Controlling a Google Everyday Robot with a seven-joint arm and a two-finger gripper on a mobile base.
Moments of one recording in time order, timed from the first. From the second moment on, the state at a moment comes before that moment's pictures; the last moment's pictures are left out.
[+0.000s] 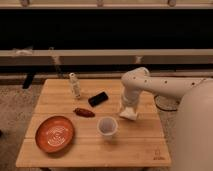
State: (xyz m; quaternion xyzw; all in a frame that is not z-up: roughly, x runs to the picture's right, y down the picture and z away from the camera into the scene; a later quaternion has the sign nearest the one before) arm 0.129 0.139 0.825 -0.29 0.23 0.63 0.68
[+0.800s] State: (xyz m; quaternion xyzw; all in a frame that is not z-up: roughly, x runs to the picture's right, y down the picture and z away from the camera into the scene) arm 0.162 0.139 0.862 -0.30 0.22 0.54 0.75
